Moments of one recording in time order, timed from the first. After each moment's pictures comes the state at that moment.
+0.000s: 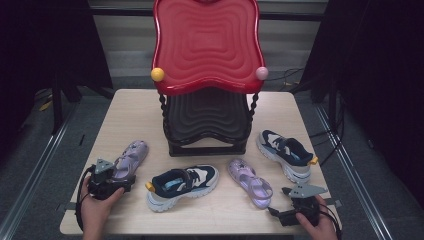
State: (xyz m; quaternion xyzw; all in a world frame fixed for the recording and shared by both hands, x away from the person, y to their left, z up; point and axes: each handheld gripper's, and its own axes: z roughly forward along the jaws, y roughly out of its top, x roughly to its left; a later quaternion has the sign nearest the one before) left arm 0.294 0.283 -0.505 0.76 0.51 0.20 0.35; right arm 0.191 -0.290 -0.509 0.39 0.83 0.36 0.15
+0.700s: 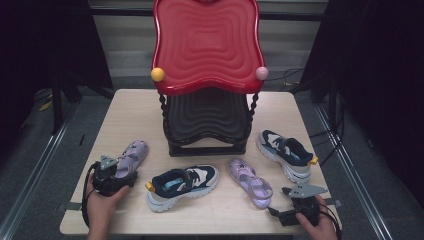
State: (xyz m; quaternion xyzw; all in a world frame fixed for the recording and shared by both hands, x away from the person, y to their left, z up) left arm 0.304 0.276 -0.509 0.76 0.52 0.22 0.33; right arm 0.191 -0.290 -0.509 0.39 0.83 0.36 0.15
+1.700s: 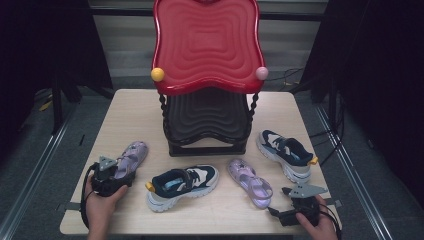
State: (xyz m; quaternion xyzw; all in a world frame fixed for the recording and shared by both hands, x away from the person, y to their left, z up) left arm 0.297 0.277 -0.505 0.75 0.53 0.22 0.33; right arm 0.191 -0.290 -0.509 0.39 0.83 0.36 0.15
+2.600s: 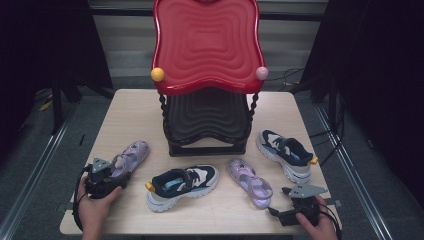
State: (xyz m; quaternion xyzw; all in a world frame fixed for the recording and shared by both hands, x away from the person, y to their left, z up) left arm 0.289 0.286 -0.494 0.75 0.52 0.22 0.34; right arm 0.191 -0.290 -0.509 0.39 0.83 0.36 0.15
